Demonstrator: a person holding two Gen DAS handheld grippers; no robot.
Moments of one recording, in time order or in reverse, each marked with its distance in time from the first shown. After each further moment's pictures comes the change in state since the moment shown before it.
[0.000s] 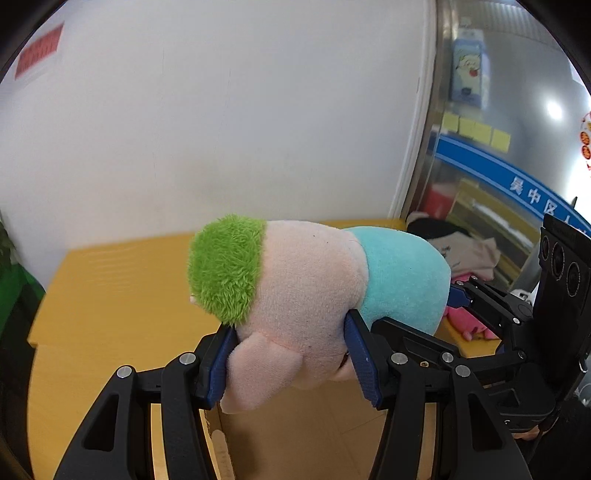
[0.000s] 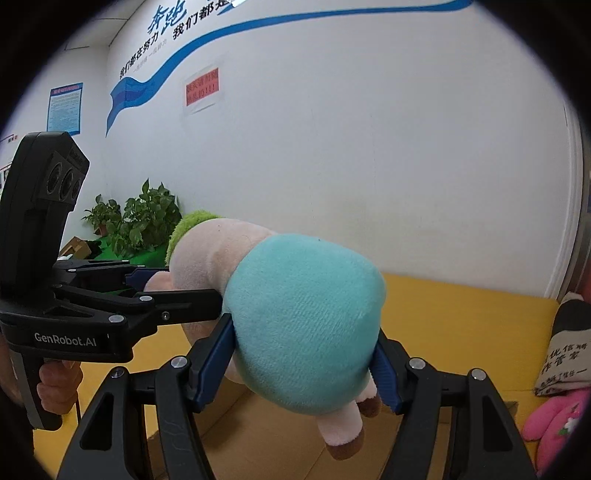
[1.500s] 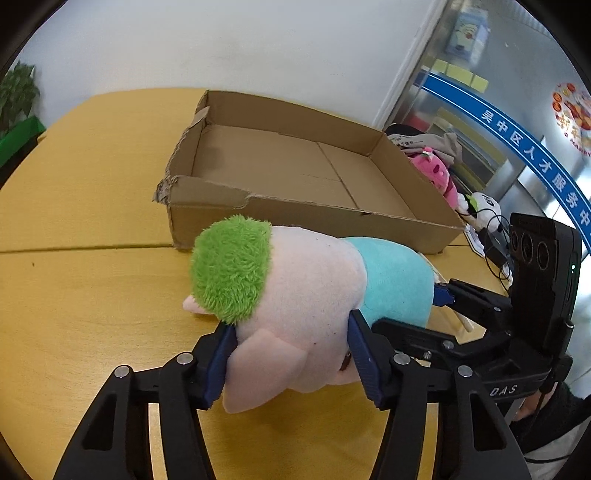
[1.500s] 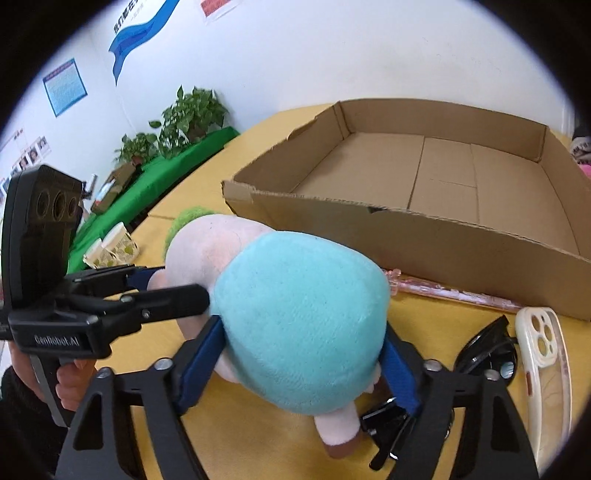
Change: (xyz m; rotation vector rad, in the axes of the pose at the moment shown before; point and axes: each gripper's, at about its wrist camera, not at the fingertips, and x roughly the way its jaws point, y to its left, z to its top) left arm -0.147 -0.068 -0.315 -0.163 0.190 -0.078; right arm -0.136 0.119 -0.250 0.152 0.344 0.151
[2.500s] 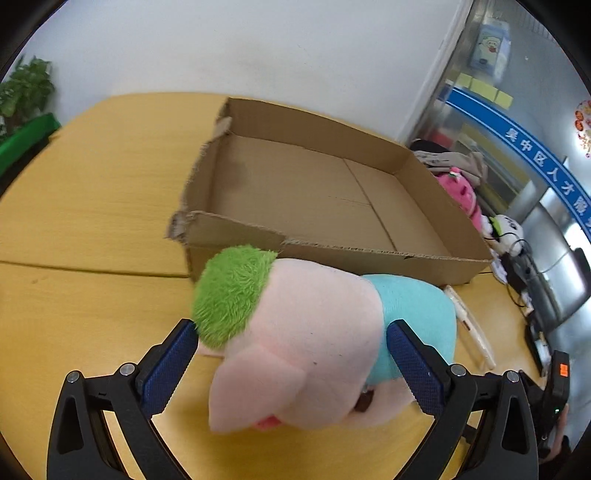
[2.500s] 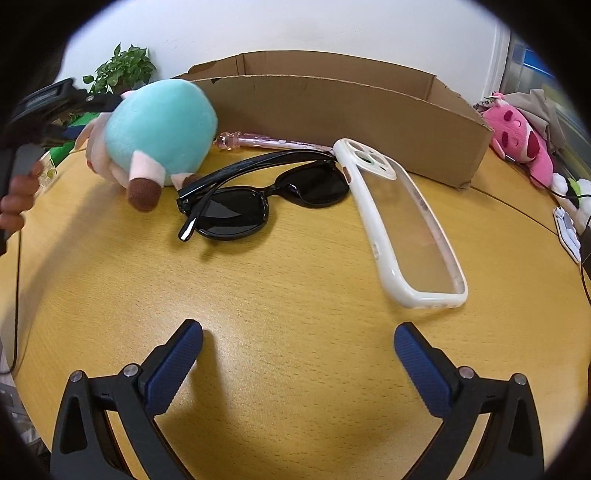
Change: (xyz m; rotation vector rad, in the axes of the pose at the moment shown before) left arm 0.036 0.032 0.030 -0.073 -0.024 0.028; right arm -0.059 -0.049 -0.123 -0.012 0.145 -0.378
